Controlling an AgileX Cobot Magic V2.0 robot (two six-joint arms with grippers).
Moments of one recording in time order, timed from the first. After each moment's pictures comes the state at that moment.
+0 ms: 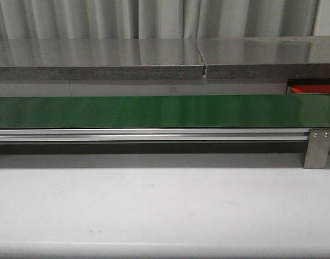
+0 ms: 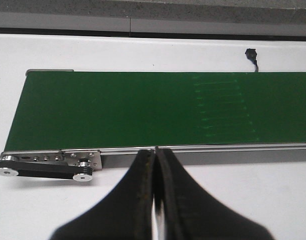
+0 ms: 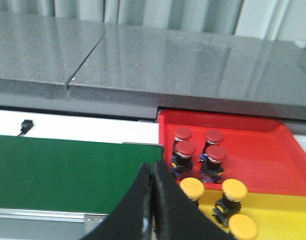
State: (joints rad) left arm -0.02 0.81 -0.85 -0.24 0.70 0.10; right arm -0.09 0.45 -0.43 0.07 0.17 -0.09
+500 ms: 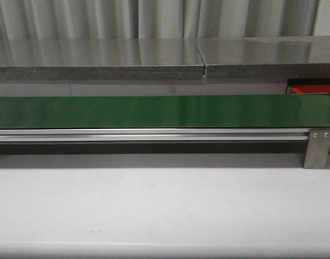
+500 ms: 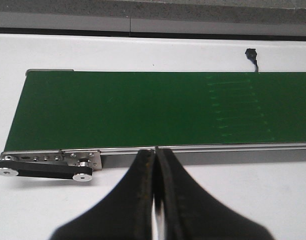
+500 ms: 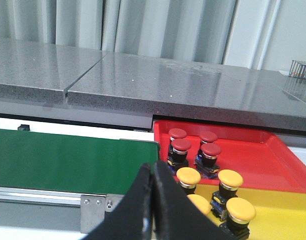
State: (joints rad) left arm -0.02 0.81 -0.85 -0.24 0.70 0.10; right arm -0.07 0.10 -0.12 -0.06 0.06 0.01
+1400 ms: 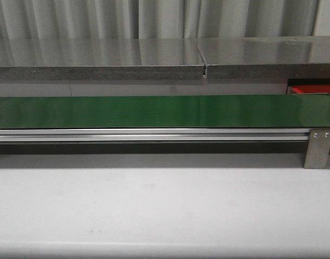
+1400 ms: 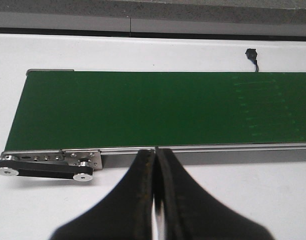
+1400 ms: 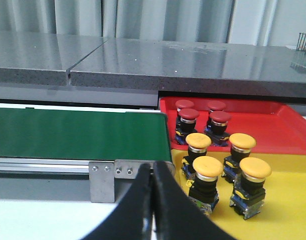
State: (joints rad) left arm -0.02 0.81 -0.85 -0.24 0.70 0.10; right arm -0.07 -0.01 0.03 -0.06 0.06 0.08
